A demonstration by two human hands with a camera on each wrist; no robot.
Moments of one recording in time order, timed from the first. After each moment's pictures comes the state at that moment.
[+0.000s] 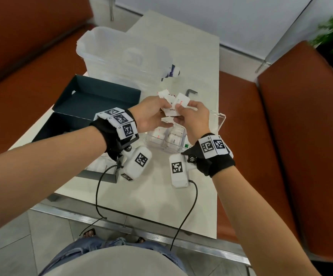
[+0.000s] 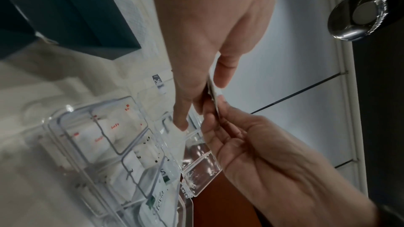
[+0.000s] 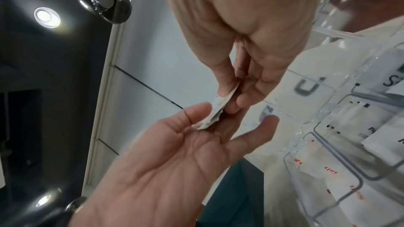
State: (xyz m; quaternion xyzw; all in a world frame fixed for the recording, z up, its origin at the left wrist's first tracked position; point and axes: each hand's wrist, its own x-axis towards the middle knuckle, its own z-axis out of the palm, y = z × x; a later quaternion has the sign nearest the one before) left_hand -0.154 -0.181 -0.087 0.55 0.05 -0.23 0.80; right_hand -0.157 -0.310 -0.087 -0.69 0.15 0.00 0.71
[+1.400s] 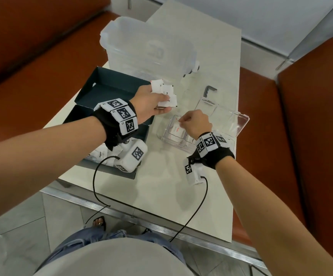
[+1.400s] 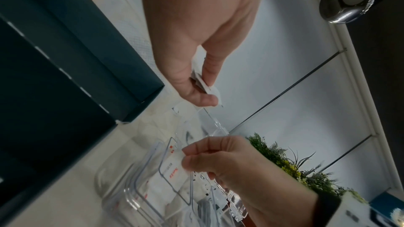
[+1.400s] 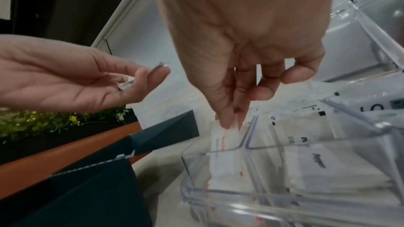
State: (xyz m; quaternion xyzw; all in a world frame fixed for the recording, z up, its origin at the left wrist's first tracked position) left_hand -0.144 -0.122 -0.106 0.56 0.12 -0.10 0.82; right_hand -0.130 -0.286 -0.135 -0.97 0.02 0.09 0.24
